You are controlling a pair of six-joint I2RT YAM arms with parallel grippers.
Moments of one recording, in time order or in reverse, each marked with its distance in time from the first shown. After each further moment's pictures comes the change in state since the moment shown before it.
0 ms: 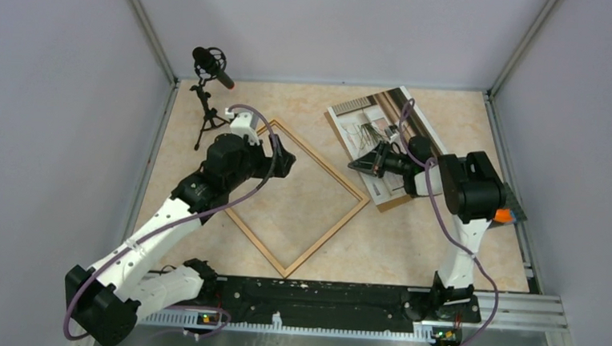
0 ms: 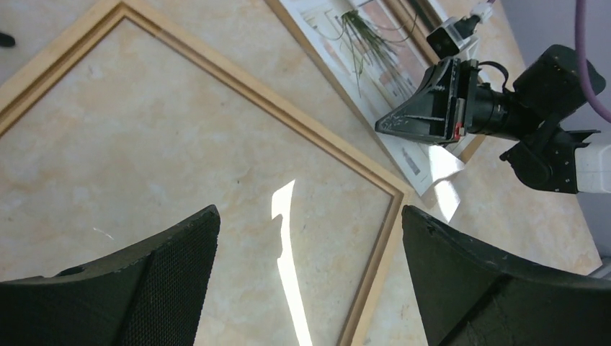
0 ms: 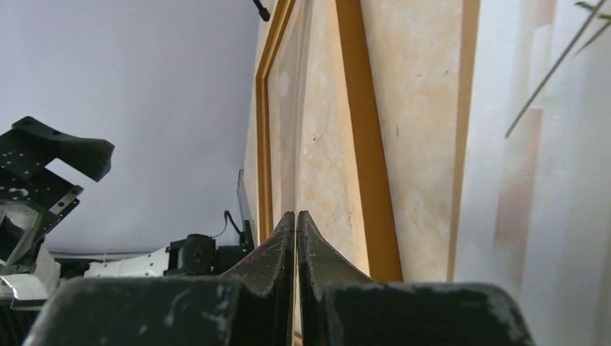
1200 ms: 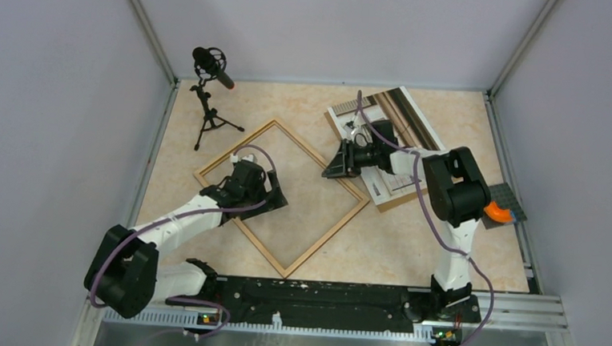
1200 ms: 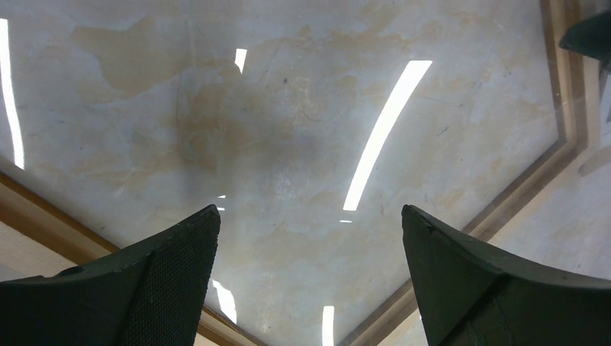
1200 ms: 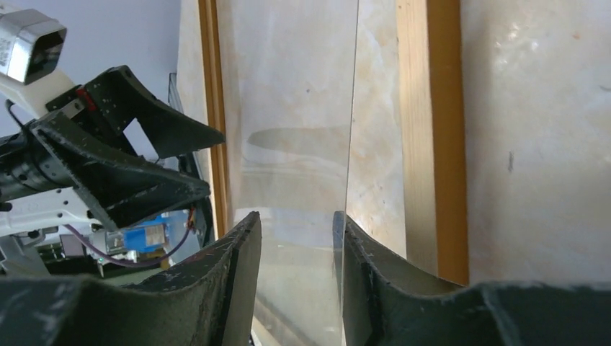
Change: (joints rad) left arm 0.042 0.219 -0.260 -0.103 0.012 -0.343; right arm 0.202 -0.001 0.327 -0.784 0.019 -0.499
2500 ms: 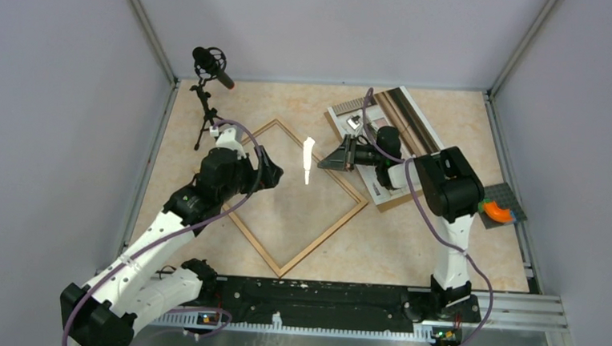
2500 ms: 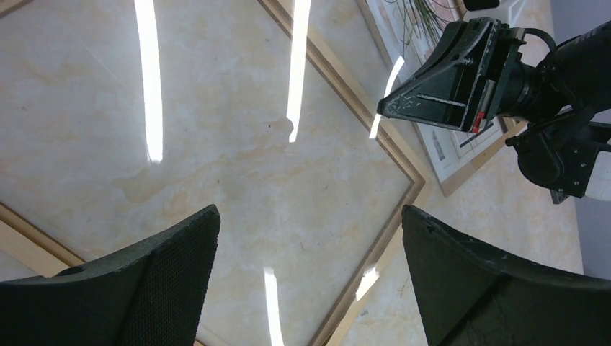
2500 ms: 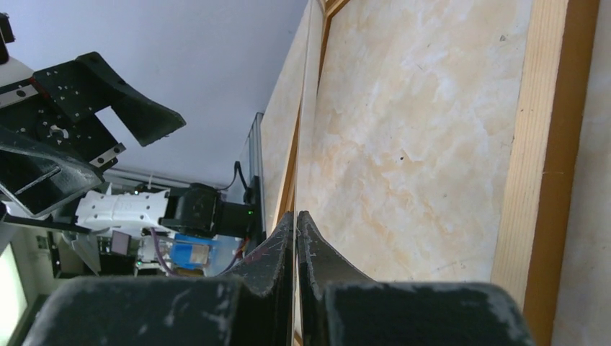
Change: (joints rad) left arm 0.000 -0.331 0.151 -0.044 -0.051 0.175; right arm 0.011 0.059 -0.137 0.809 -0.084 0.462
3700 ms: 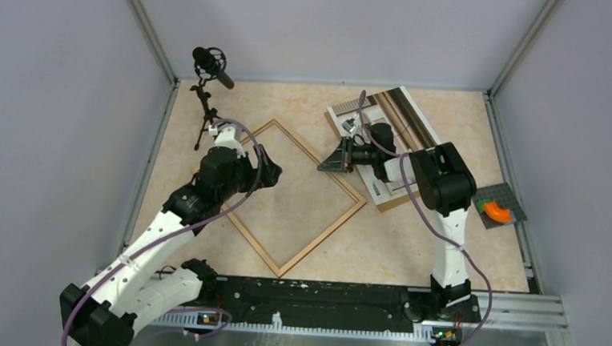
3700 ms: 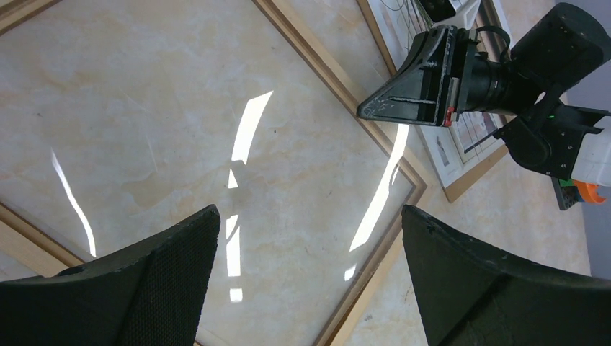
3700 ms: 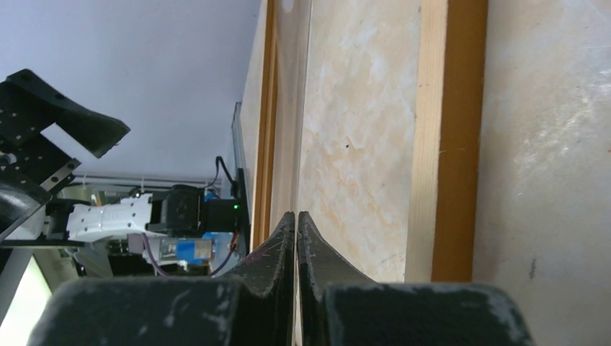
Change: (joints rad) left arm 0.000 0.001 0.014 -0.009 -0.021 0.014; right arm -0.005 0.105 0.114 -0.200 -0.024 -0.058
